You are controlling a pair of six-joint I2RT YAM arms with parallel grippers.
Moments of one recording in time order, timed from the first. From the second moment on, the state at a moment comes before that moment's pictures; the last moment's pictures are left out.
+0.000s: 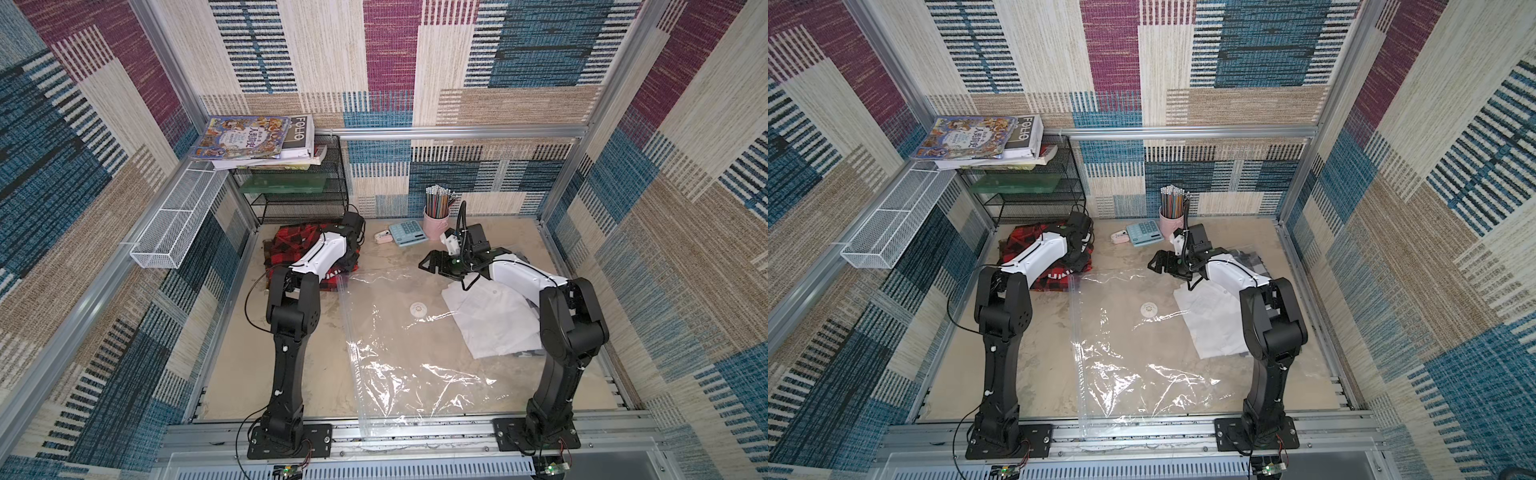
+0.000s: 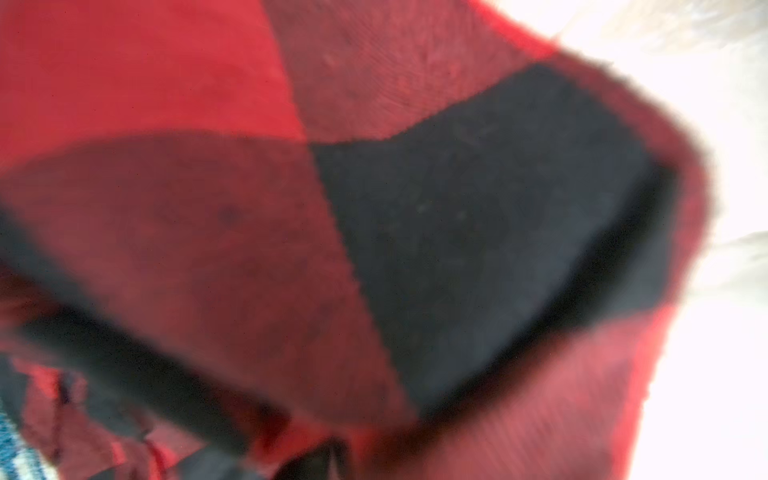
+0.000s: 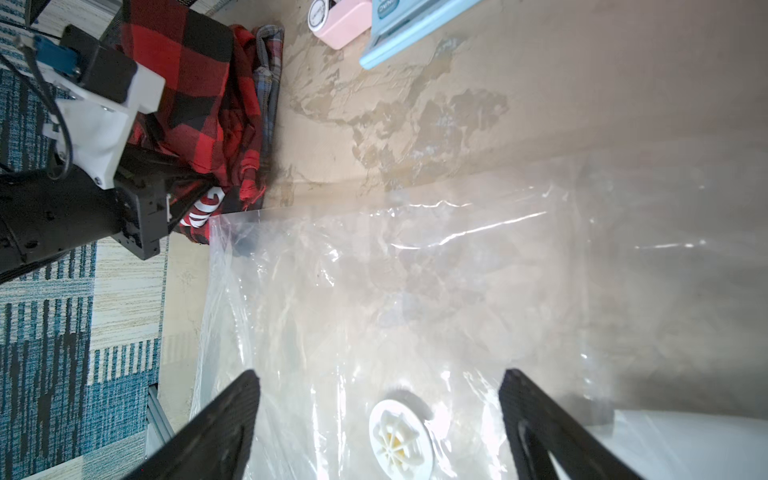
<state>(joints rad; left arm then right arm) -0.26 2.25 1.93 -0.90 -0.37 0.21 0.34 1.88 1.34 -0.32 -0.45 0.46</state>
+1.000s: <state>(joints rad) -0.19 2.03 1.78 -0.91 -0.02 0.05 0.38 1.90 1.37 -0.33 -0.46 0.45</state>
